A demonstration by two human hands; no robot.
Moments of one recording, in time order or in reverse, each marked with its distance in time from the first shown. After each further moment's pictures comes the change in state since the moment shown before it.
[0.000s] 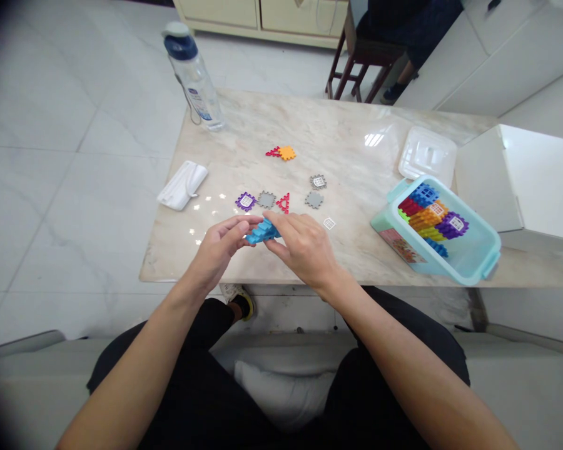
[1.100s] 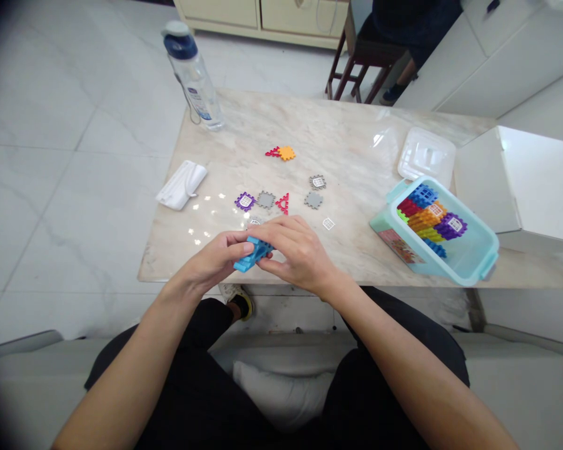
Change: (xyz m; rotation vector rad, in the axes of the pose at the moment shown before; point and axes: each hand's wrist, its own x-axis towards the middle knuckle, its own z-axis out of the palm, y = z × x) left_hand -0.002 0.004 -0.006 -0.175 -0.331 -0.238; right_hand 0.002 -0.007 -0.002 0.294 0.060 -0.199
